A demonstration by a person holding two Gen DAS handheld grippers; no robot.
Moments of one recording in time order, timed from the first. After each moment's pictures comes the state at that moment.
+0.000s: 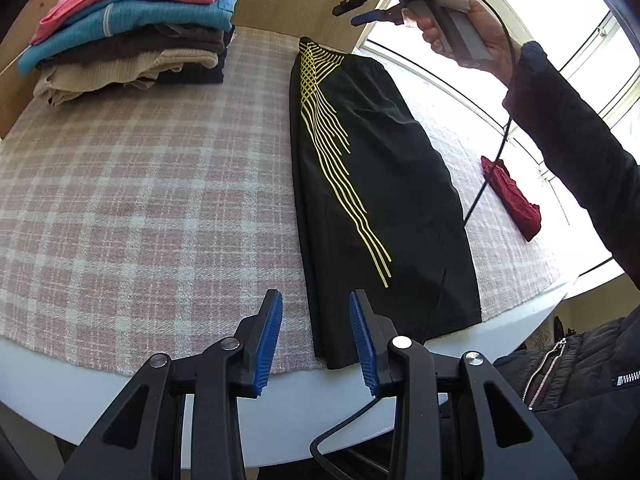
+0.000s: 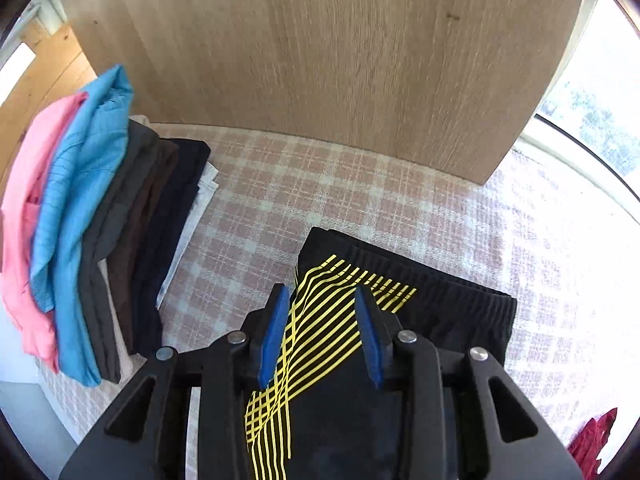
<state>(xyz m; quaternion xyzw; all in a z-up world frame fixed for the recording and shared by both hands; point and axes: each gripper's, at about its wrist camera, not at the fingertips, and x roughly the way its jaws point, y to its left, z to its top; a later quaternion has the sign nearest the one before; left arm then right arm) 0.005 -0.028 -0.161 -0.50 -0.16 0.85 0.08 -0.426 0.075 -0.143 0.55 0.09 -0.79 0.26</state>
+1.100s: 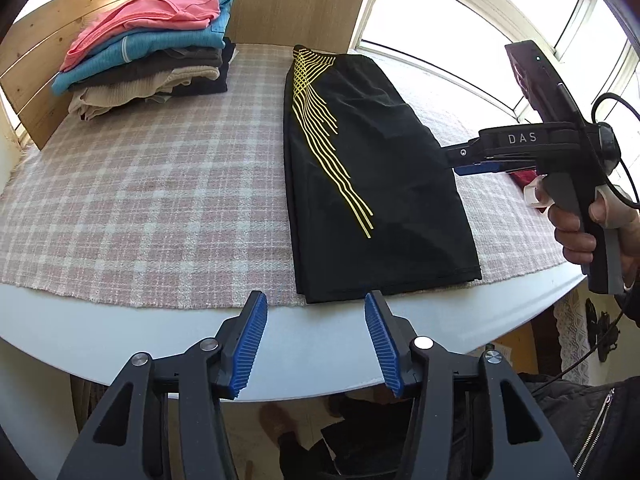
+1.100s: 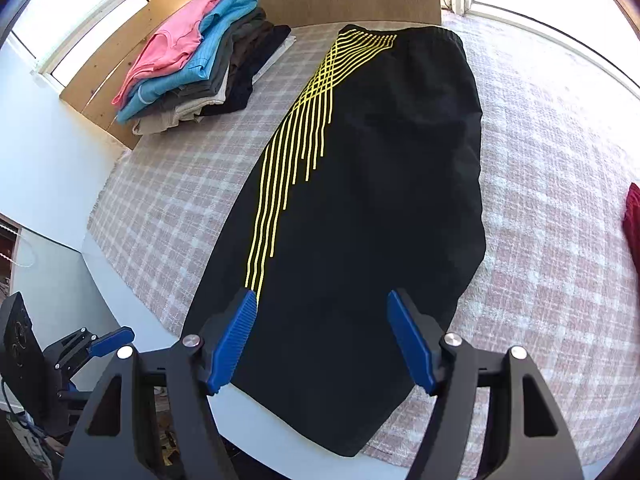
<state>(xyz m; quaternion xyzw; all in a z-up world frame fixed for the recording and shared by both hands) 0.065 0.006 -0.145 -0.50 -0.10 0.86 0.06 -0.169 0.214 -0.181 0.58 0.04 -0.75 0.30</state>
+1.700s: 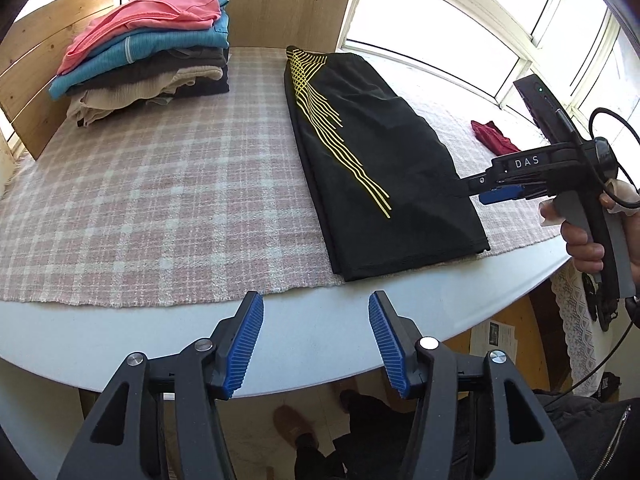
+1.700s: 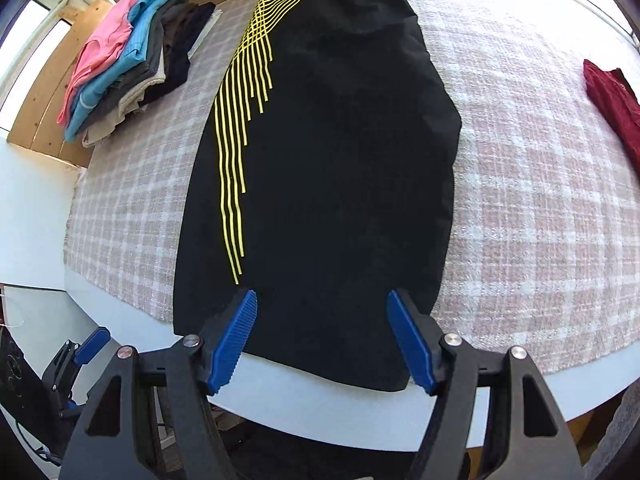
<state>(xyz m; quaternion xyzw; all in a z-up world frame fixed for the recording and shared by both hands) 0.077 -0.026 -0.155 -0.49 -0.08 0.86 0.10 -0.126 0.234 -0.208 0.64 -0.01 -0.75 0.18</state>
